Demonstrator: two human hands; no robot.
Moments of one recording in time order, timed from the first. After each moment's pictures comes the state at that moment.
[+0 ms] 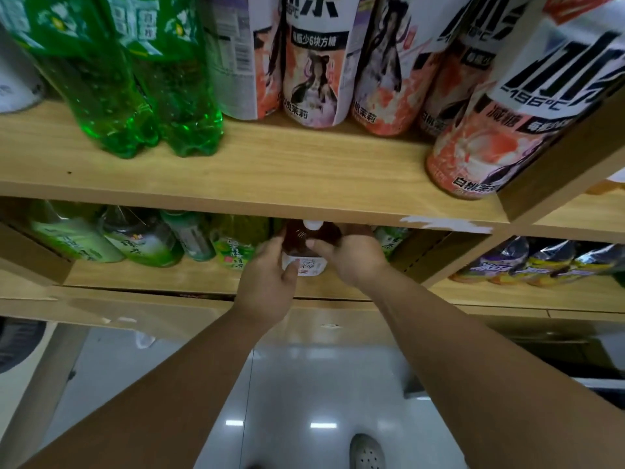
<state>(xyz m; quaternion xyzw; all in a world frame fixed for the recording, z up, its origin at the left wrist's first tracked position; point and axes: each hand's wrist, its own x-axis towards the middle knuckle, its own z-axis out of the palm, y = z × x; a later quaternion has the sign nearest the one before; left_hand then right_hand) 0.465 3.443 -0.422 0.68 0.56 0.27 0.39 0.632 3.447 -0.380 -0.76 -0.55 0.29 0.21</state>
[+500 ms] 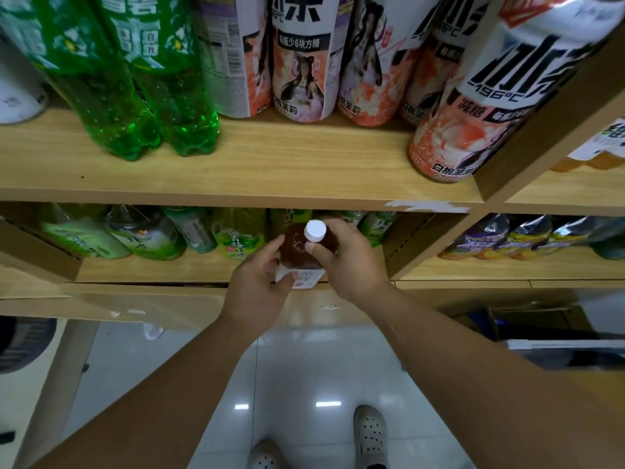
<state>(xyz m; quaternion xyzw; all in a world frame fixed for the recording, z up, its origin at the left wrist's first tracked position) 0.437 3.411 -0.409 0.63 0.53 0.30 0.49 0.610 3.393 -0.355 -0.71 -0.53 0.32 0.34</state>
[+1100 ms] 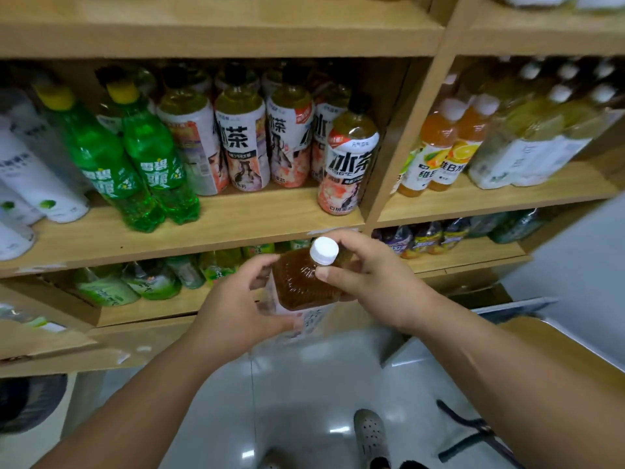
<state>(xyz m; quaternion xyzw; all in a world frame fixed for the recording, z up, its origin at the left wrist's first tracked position) 0.429 3.328 -0.188 0.73 0.42 0.21 0.49 0.646 3.249 -0.132 -0.61 -0.53 0.41 0.41</state>
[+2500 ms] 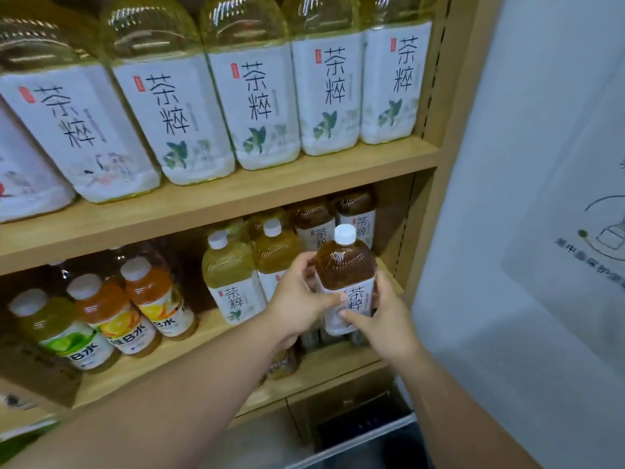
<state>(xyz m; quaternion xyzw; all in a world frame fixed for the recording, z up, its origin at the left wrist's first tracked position) 1.118 3.250 -0.121 0.68 0.34 0.25 0.60 1.249 3.130 -0.161 -0.70 -0.39 0.26 0.54</state>
